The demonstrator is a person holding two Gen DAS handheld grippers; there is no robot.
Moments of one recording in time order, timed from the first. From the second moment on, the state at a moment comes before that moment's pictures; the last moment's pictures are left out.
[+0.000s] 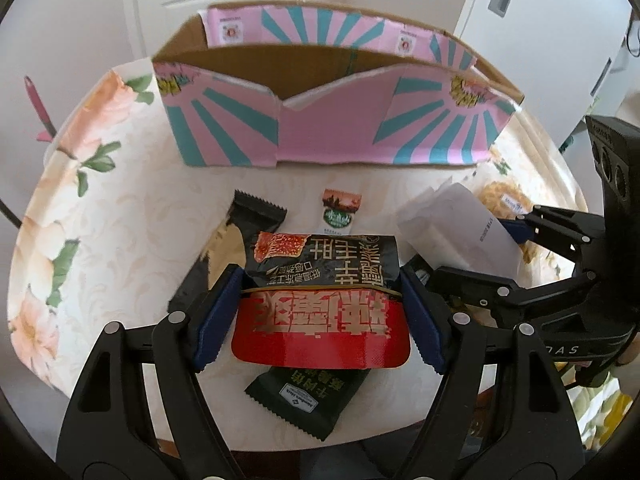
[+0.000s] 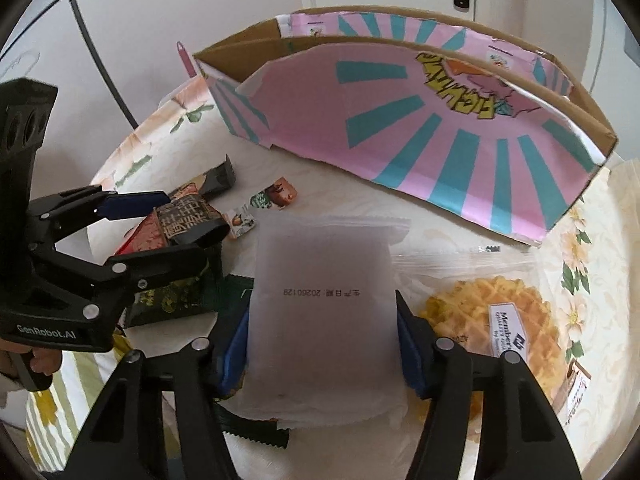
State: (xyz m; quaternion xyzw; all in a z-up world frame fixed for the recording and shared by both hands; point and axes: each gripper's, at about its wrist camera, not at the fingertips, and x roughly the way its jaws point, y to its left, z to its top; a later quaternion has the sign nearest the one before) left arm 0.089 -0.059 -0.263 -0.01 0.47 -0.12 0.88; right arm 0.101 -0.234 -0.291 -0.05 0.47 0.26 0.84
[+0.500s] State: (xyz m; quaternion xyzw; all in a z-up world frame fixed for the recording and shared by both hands) left arm 0.090 -0.062 -0.150 -0.02 0.40 -0.08 0.91; right arm 0.101 -0.268 -0.184 -0.02 0.42 0.27 0.87
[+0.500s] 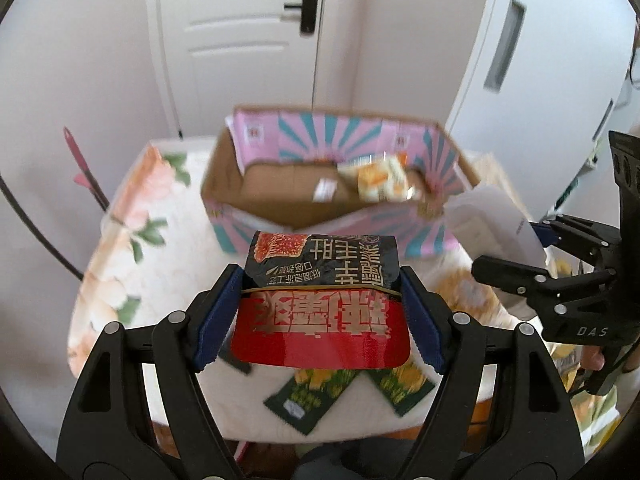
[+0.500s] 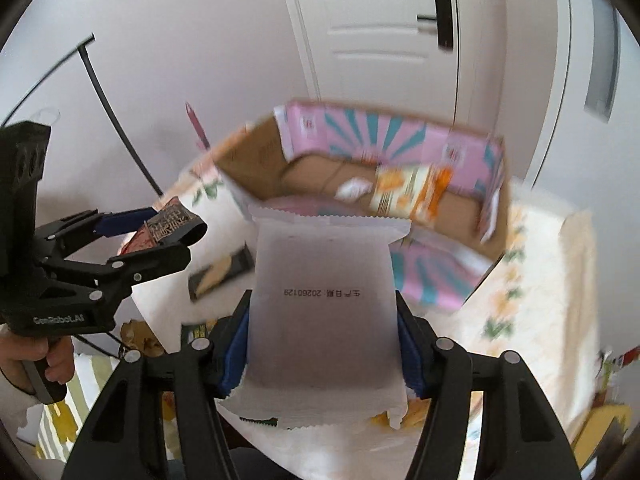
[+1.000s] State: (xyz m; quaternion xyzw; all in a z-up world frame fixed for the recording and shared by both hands) left arm 0.224 -0.042 -0.116 0.00 0.40 -0.13 0.91; right arm 0.186 -0.259 -0.121 0.01 0.39 0.20 0.90
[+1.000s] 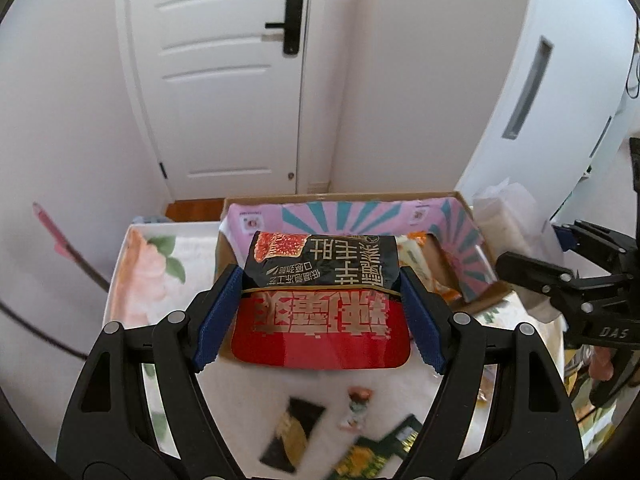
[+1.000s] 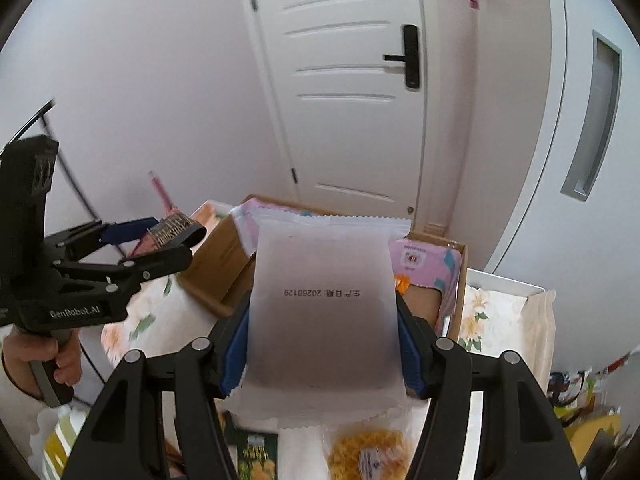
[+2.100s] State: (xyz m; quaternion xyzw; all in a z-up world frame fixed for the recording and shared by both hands) left arm 0.270 0.003 -0.156 0.04 0.44 -0.14 0.89; right arm 0.277 -0.210 -0.189 0.07 0.51 0.14 0.85
